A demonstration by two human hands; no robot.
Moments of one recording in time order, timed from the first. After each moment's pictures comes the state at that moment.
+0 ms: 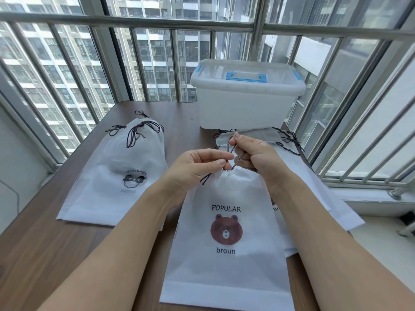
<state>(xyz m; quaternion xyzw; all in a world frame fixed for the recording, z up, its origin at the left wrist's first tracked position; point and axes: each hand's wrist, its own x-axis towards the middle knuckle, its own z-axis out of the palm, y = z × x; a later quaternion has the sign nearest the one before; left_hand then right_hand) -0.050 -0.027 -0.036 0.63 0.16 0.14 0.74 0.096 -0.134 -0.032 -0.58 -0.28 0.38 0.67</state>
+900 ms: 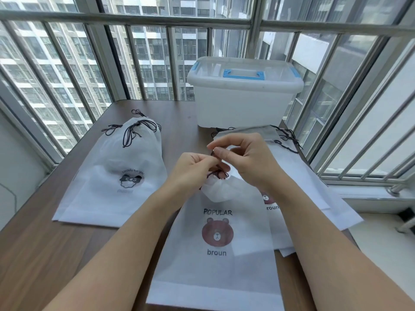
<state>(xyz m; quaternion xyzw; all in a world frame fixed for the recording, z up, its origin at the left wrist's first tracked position) -0.042 -0.041 -0.035 0.70 0.27 0.17 0.64 0.084 -0.135 -0.035 -0.65 -0.48 0.18 0.56</state>
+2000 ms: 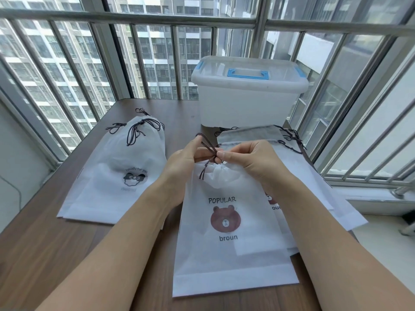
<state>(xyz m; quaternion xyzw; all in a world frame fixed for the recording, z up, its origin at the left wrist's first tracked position) -0.043 -0.016 -0.045 0.60 0.31 0.18 0.72 0.087 -0.138 -0.037 -0.66 -0.33 0.32 0.59</state>
